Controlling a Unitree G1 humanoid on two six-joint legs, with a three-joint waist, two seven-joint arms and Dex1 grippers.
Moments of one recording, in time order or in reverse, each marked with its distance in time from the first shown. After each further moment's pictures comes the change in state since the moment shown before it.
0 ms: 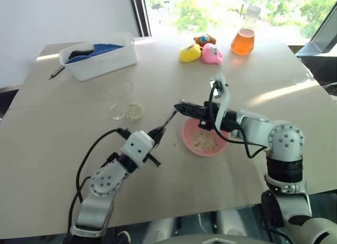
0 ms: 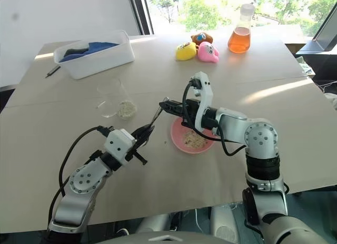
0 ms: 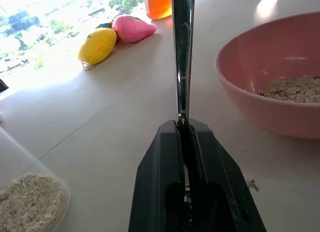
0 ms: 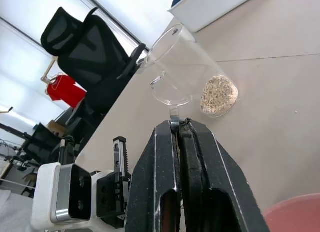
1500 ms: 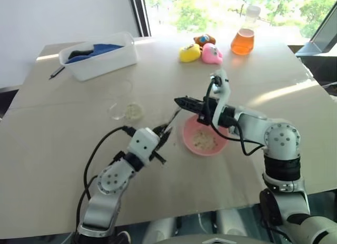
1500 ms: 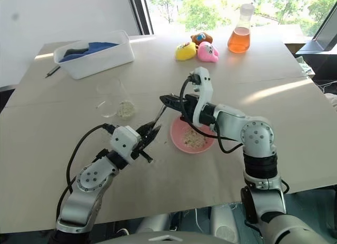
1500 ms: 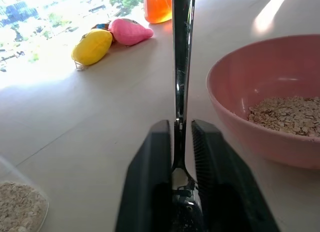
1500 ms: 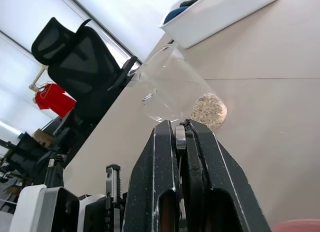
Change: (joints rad) left arm -0.022 -0.053 -0.037 -0.048 -0.004 0.082 0.022; right arm -0.027 0.019 0.020 0.002 -0.077 -0.062 0.016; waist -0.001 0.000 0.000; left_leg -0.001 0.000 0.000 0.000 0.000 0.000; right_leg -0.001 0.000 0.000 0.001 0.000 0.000
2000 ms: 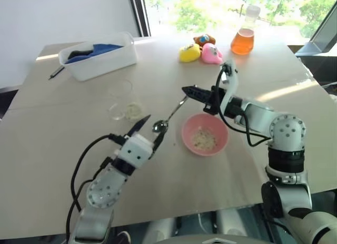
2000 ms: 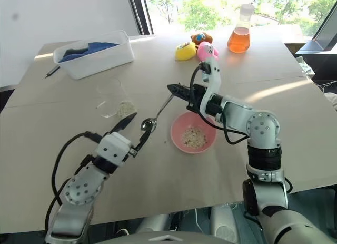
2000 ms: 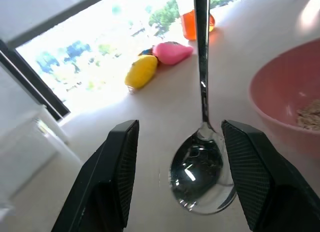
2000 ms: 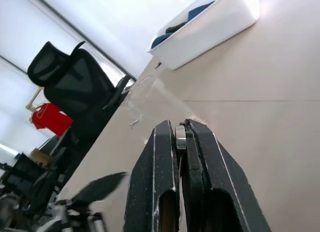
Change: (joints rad) left arm 0.154 0.007 0.087 -0.116 0.243 -0.227 0.176; right arm -0.070 -0.056 -0.091 0.130 -0.010 -0.036 0.021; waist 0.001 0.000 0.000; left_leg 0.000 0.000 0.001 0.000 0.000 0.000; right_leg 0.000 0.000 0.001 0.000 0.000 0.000
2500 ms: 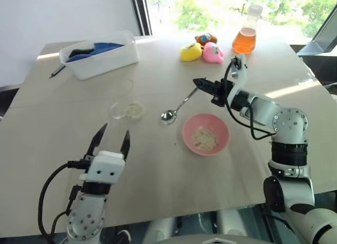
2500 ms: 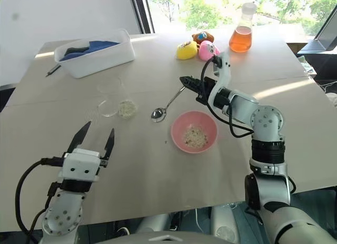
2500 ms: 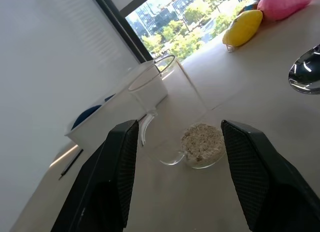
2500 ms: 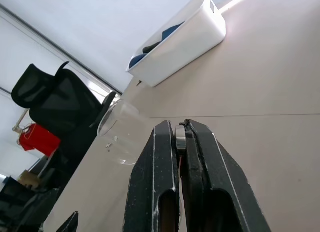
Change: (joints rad) left arm 0.203 -0.179 0.170 -0.068 0.000 0.015 0.152; right arm -0.035 -0.010 -0.043 0.104 -0.072 -0.028 0.055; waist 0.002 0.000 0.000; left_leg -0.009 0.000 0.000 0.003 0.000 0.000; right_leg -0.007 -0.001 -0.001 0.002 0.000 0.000
